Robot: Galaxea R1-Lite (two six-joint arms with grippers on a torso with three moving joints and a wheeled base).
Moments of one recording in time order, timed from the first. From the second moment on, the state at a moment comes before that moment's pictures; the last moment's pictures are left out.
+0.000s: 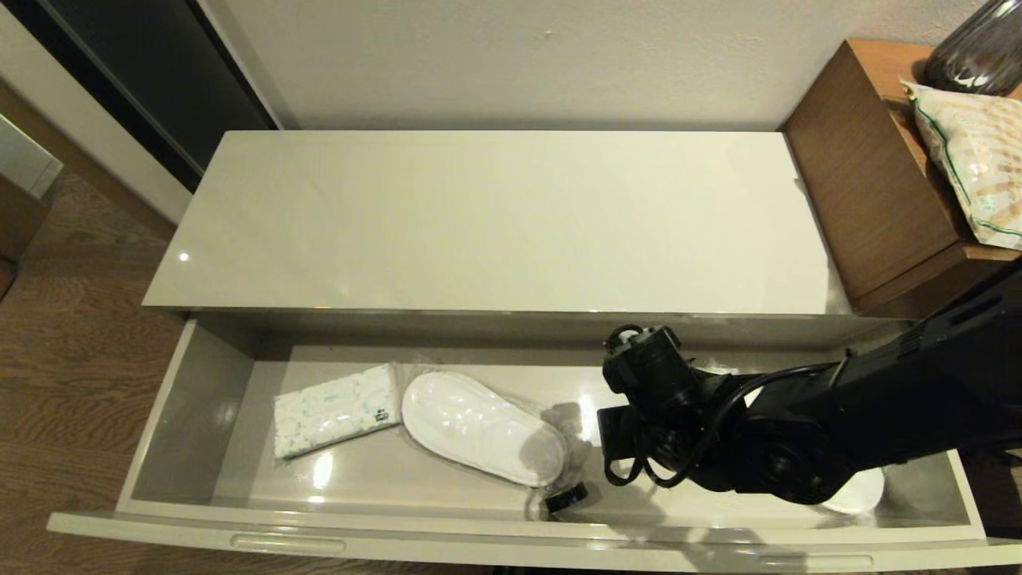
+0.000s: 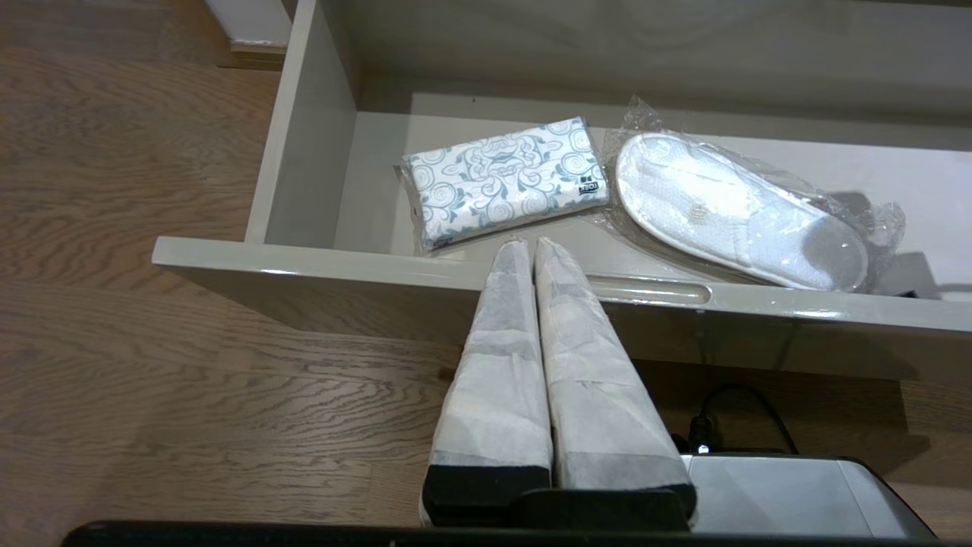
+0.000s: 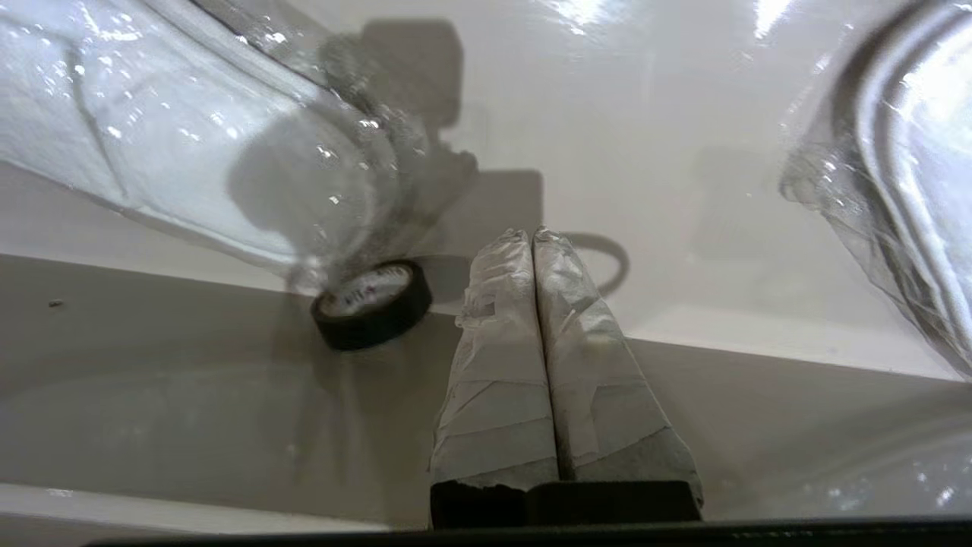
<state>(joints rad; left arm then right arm) 0.00 0.00 0.00 0.01 0.01 -0.02 0.72 2.01 -1.00 -0.17 -0.47 0.37</state>
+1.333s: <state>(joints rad) 0.00 0.00 0.00 0.01 0.01 -0.02 0.75 2.39 -1.23 -0.24 -0.47 0.42</state>
